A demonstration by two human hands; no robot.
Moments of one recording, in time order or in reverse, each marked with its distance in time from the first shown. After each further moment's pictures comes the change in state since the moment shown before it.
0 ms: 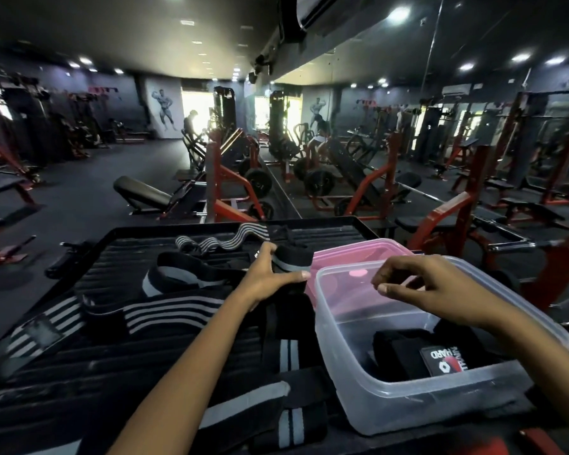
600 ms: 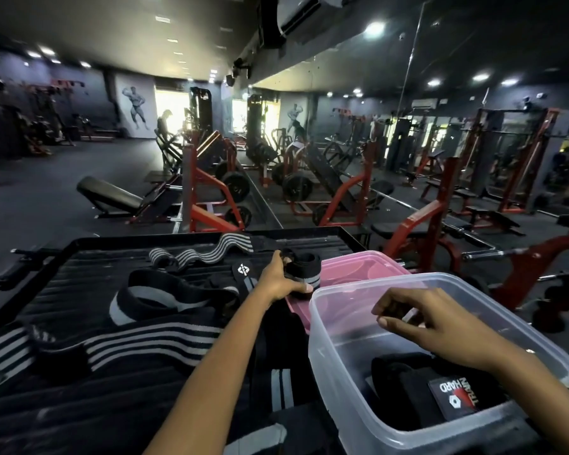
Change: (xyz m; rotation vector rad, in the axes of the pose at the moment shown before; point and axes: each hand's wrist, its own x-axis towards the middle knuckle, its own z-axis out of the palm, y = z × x) left_hand 0.074 -0.015 0.036 0.161 -0.085 -0.048; right_hand -0.006 0.004 0.014 -0.068 0.019 0.117
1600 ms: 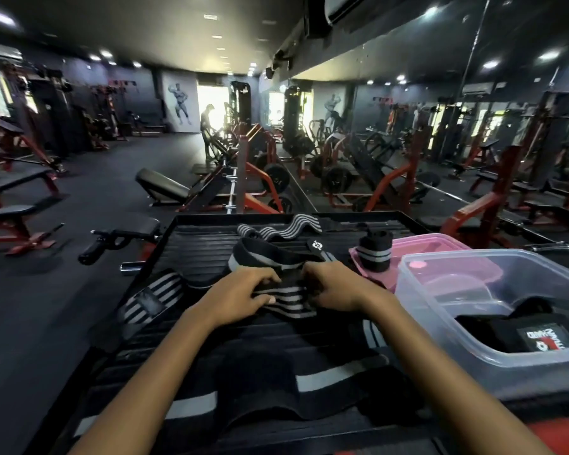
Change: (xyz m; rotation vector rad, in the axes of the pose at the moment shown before) left_hand -0.190 -0.046 -0.187 0.622 -0.087 0.336; right_hand 0.097 -0.160 0.145 -0.194 -0.247 -0.094
